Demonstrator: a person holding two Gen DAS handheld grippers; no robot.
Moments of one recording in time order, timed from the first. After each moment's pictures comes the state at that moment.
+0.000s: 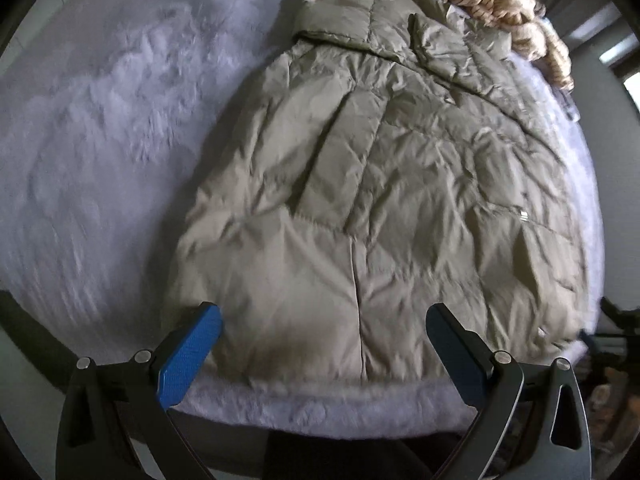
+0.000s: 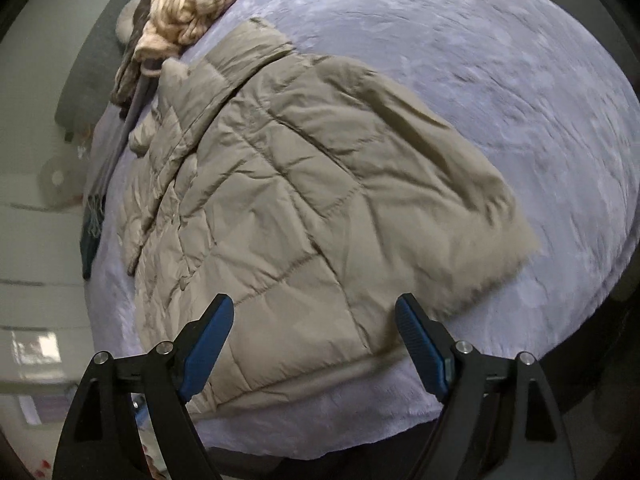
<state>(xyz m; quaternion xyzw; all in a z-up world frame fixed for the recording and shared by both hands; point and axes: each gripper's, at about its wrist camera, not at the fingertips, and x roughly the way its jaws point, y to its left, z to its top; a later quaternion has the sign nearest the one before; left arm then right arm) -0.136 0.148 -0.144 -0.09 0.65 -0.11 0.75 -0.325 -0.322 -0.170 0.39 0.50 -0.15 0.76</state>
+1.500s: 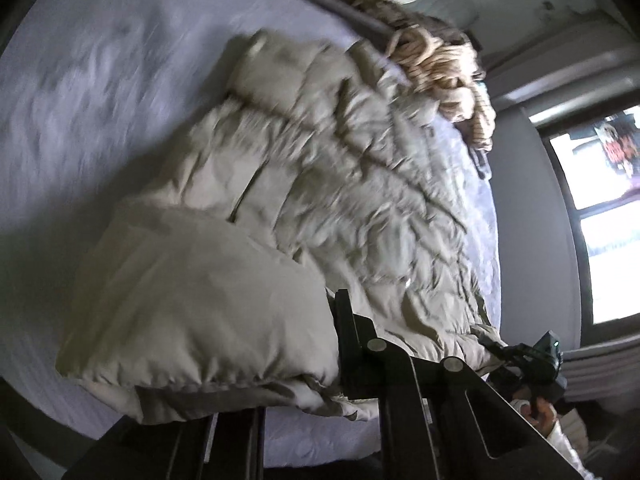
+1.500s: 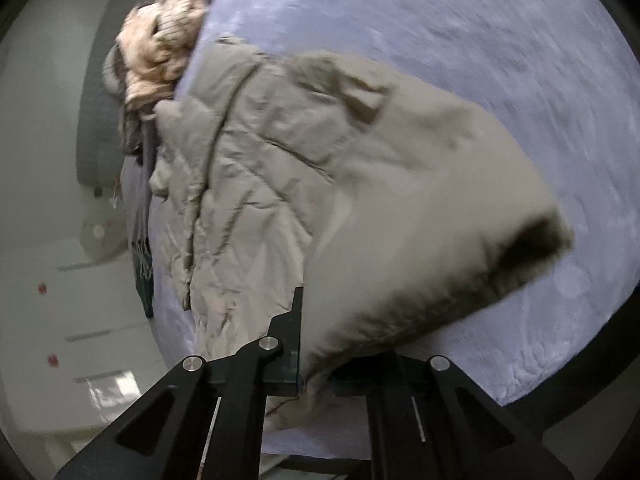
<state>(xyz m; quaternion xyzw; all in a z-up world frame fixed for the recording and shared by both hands) -0.091 0.152 -0.099 -0.23 0.57 -0.22 0.76 -0.308 -0.355 -0.182 0.50 0.46 -0.10 0.72</state>
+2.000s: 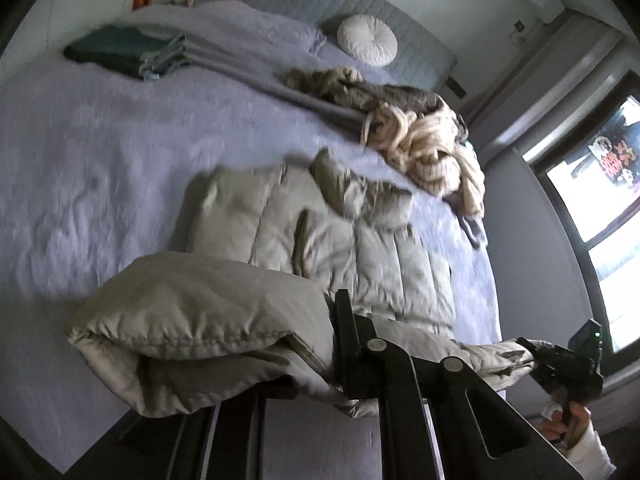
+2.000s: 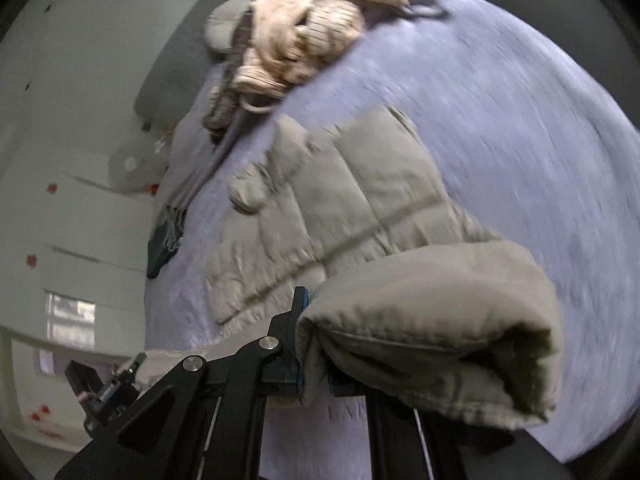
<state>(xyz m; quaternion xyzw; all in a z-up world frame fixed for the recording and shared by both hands) 0.002 0.116 -0.006 -0.20 0.47 -0.18 0.84 -0.172 -0.361 -0.059 0.34 0.44 0.00 0.83</state>
